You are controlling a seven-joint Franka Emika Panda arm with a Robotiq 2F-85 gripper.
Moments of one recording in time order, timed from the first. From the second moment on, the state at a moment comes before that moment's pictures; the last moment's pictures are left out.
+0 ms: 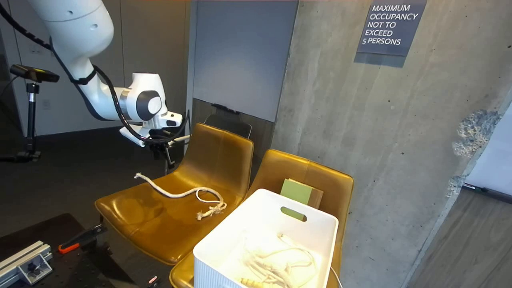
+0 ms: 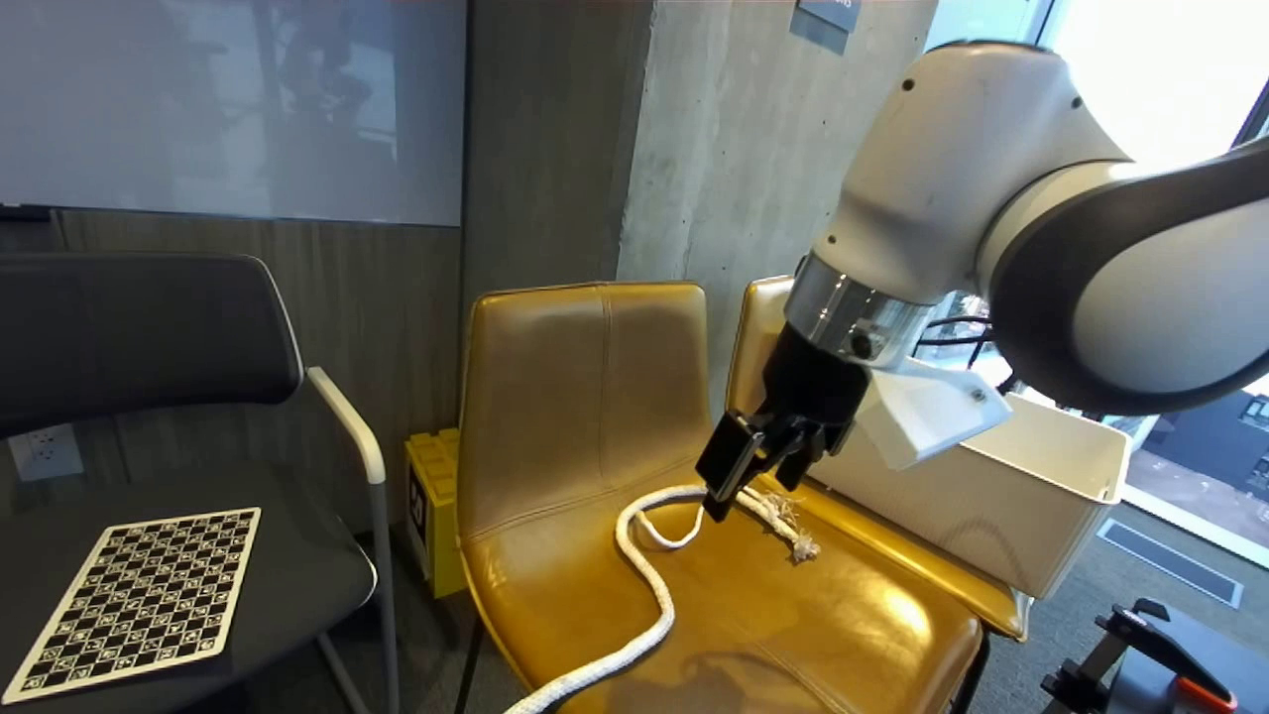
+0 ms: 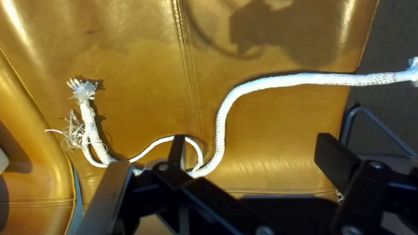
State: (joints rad) arm 0.29 0.44 0.06 -2.04 -0.25 2.67 0.57
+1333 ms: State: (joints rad) arm 0.39 0.94 -0.05 -1.62 -0.12 2.67 0.64
